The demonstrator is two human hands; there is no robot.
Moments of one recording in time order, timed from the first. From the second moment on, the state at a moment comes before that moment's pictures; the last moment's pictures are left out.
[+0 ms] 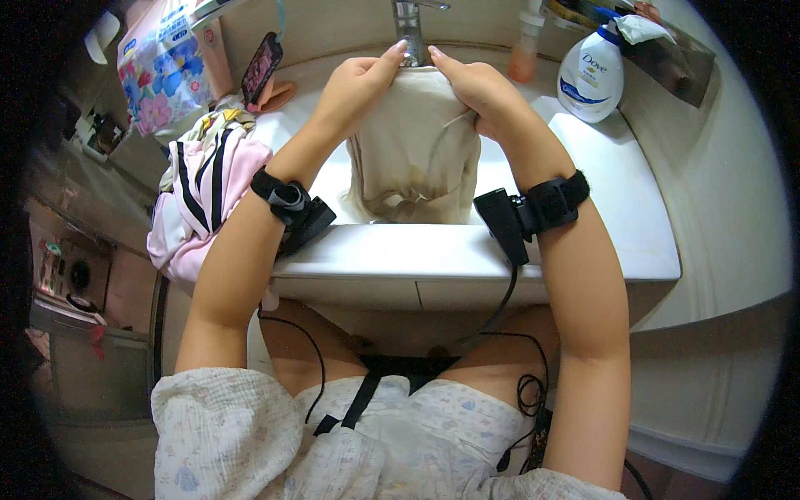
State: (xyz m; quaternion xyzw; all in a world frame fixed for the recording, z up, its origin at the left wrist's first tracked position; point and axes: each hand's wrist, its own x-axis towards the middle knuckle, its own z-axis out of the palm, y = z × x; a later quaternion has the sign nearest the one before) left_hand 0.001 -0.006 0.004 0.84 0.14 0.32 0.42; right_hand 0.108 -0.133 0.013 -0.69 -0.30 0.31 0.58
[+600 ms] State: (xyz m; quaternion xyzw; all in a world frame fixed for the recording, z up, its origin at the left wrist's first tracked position) left_hand 0.010 -0.018 0.010 0.84 0.14 0.50 0.16; right_hand 0.074 -0.122 0.016 -0.59 -0.32 0.30 0.68
